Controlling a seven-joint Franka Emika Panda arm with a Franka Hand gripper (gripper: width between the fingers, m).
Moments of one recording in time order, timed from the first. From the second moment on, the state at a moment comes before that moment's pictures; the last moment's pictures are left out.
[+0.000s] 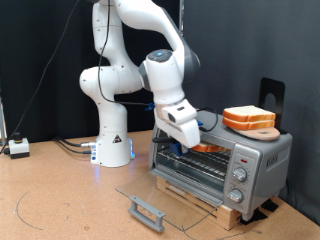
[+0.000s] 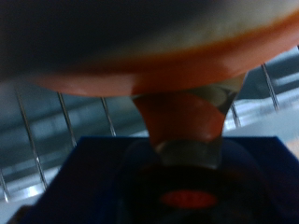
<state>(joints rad) 0.15 -0.26 0.07 -2.71 0.42 2.45 -0.96</state>
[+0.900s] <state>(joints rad) 0.13 -0.27 0.13 -2.75 0.20 2.53 -0.87</state>
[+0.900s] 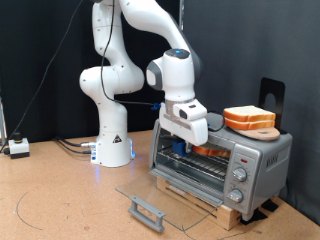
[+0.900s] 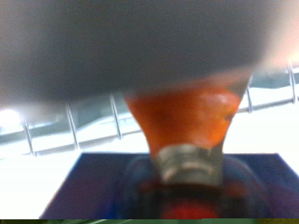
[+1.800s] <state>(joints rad) 0.04 -0.27 0.02 -2.78 0.16 2.57 -1.04</state>
